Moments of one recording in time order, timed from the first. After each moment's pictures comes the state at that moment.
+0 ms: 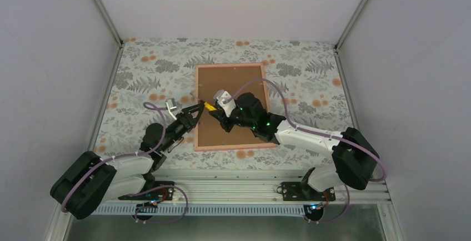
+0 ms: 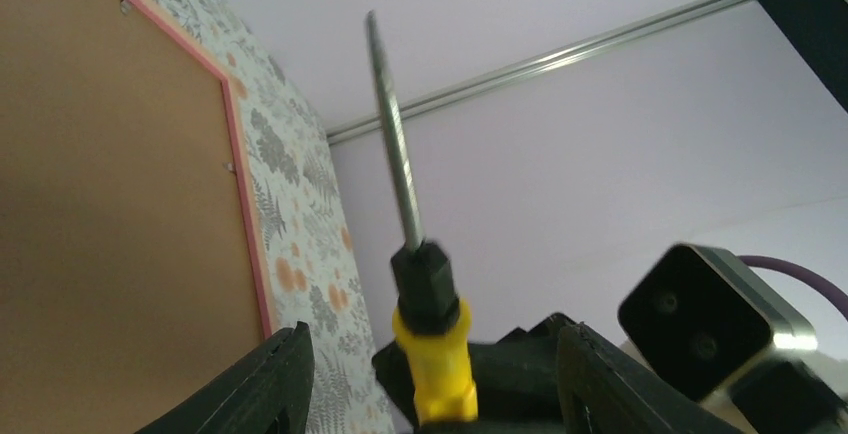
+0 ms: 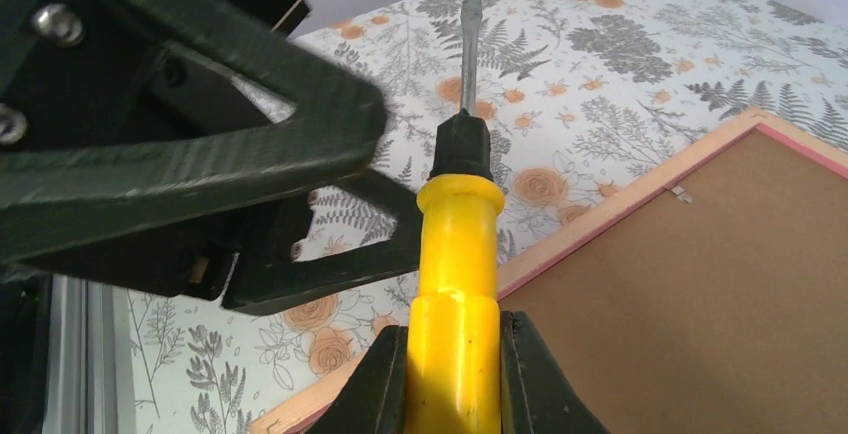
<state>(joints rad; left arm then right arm) -0.57 1.12 0.08 1.17 0.20 -1.29 0.92 1.42 0.83 0.18 -0.19 0.01</state>
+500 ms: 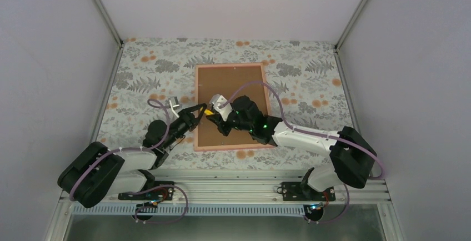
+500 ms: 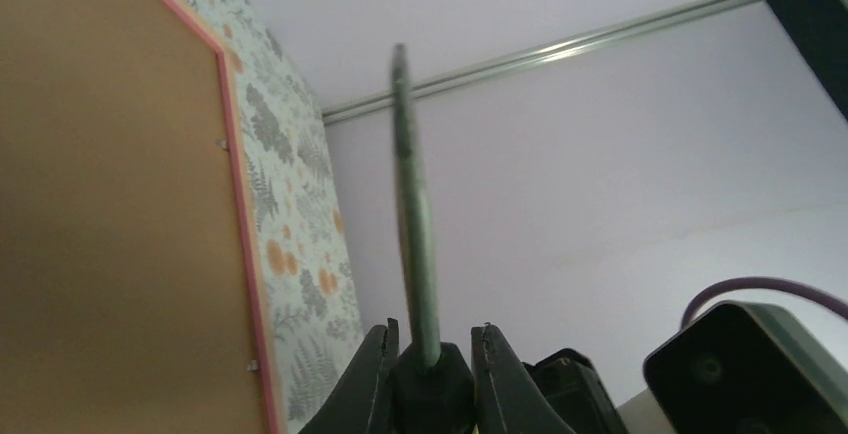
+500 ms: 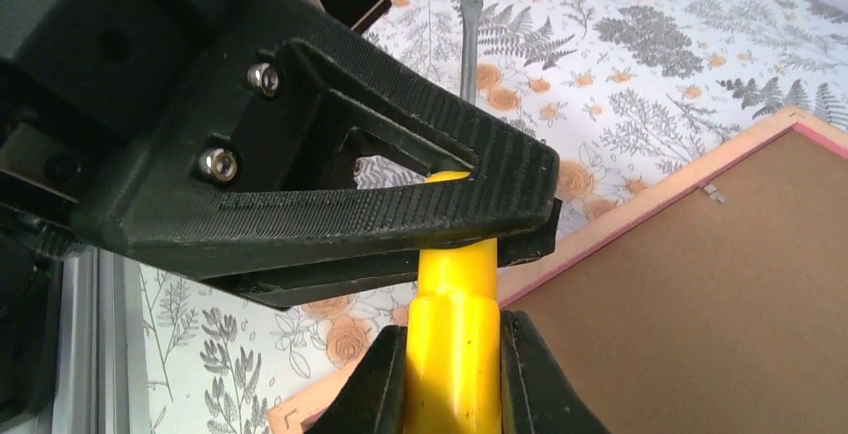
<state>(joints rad) -0.55 1.23 0.12 1.20 0.25 -1.33 0.97 1.45 0.84 0.16 -0.17 -0.02</state>
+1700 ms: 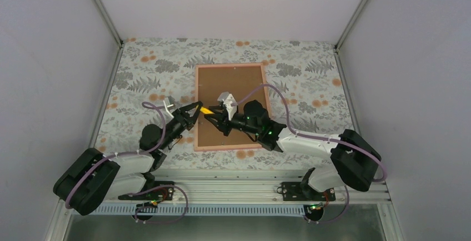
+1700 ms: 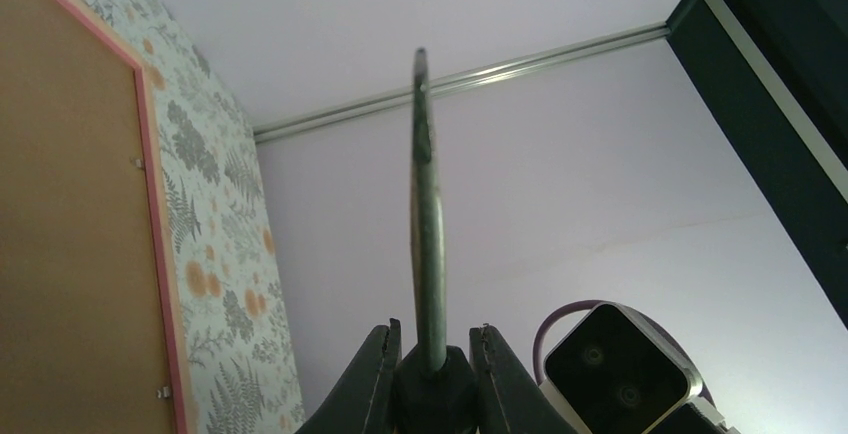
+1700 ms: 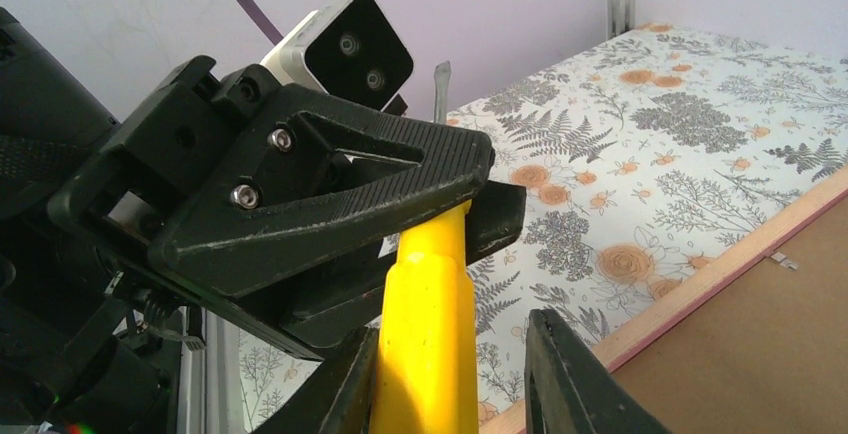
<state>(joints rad) -0.54 1.17 0.09 1.31 0.26 -1.43 0.95 1.40 0.69 0.53 -0.25 0.20</state>
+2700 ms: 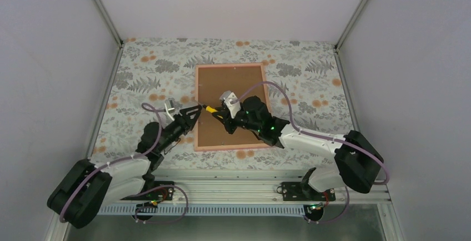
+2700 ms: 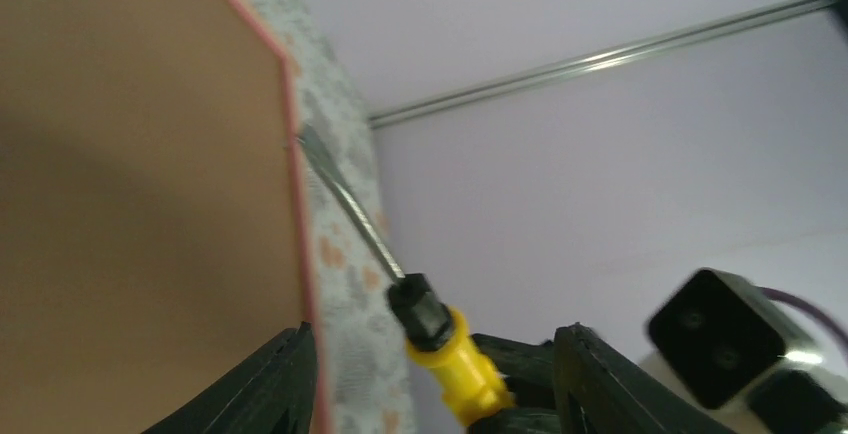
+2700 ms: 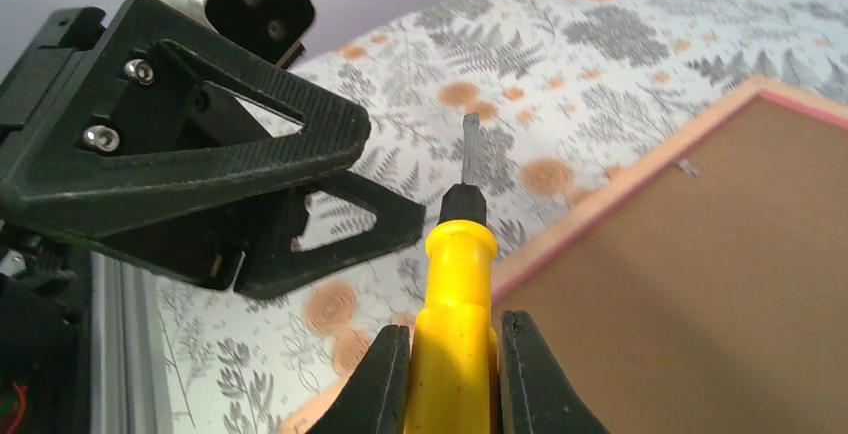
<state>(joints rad) -0.52 1.08 0.07 1.08 0.26 -1.36 0.91 1.39 0.74 0.31 -0.21 0.12</state>
